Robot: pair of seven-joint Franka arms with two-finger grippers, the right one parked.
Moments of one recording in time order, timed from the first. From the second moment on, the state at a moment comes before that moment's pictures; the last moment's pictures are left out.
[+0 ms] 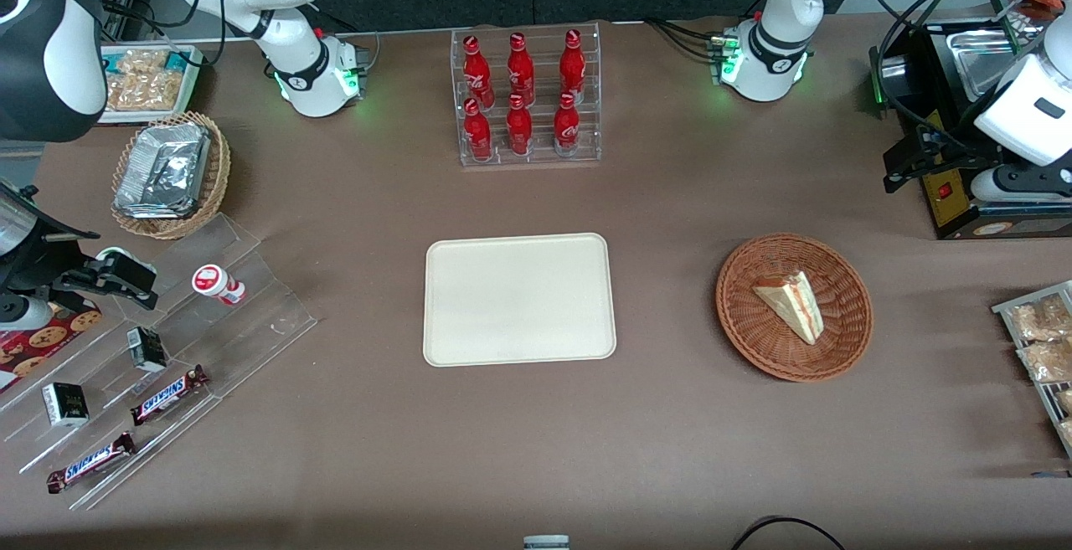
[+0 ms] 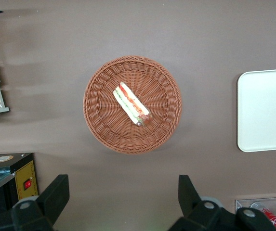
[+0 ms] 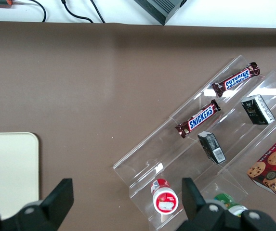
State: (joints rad) arm -0.05 -0.03 -0.04 -1.58 0.00 1.56 -0.05
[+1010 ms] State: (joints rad) arm -0.05 0.24 -0.05 -1.77 0.00 1.81 -0.70
